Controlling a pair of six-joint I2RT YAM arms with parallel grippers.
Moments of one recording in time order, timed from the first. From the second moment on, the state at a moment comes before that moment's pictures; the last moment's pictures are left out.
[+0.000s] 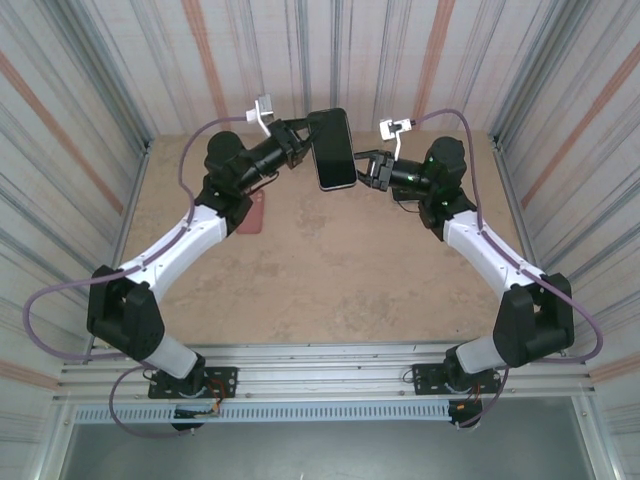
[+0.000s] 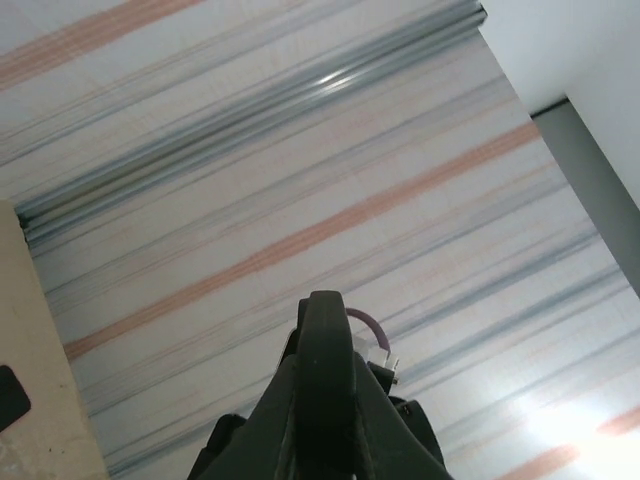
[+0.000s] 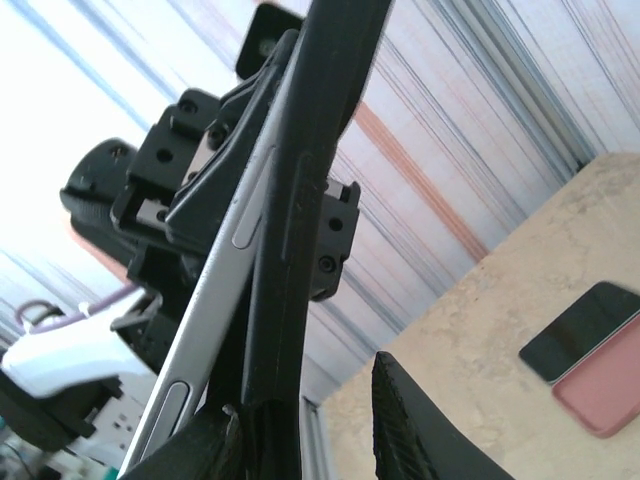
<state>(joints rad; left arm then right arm) -0.51 1.52 1.27 0.54 0.43 -1.32 0.34 1.44 1.10 0.53 -0.97 0.92</state>
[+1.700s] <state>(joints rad) -0.60 1.47 1.09 0.36 -0.05 -1.44 0.41 1.40 0.92 0.66 -0.60 1.48</state>
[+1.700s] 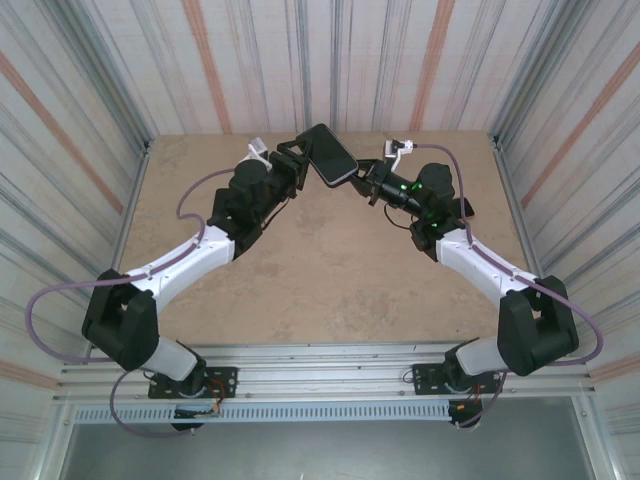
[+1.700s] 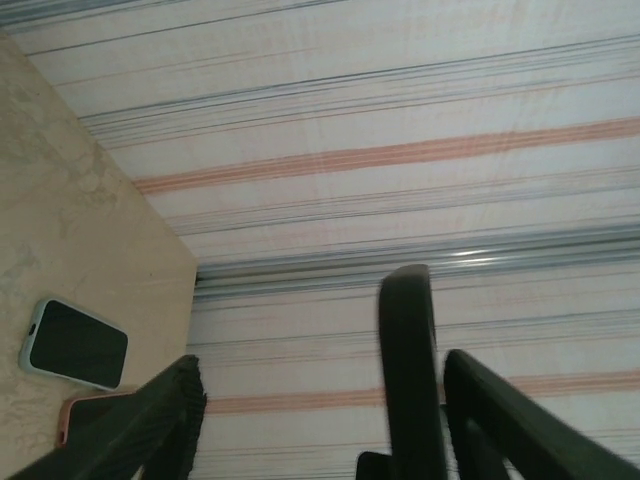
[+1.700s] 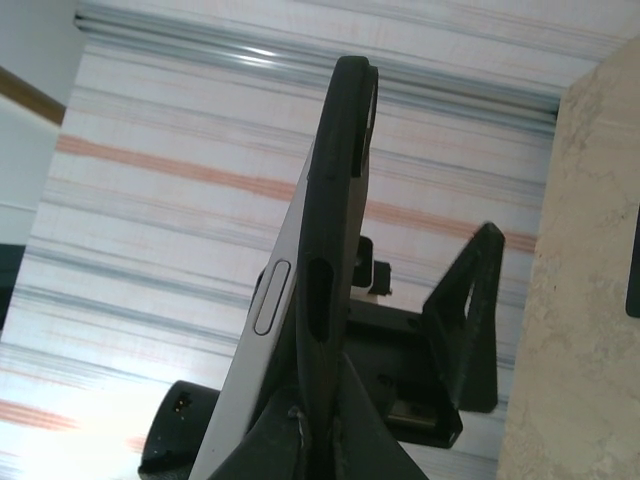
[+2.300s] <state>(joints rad) -0.74 1.37 1.11 0.17 -0.08 -1.49 0.41 1.42 0.90 0.72 -0.31 1.38</state>
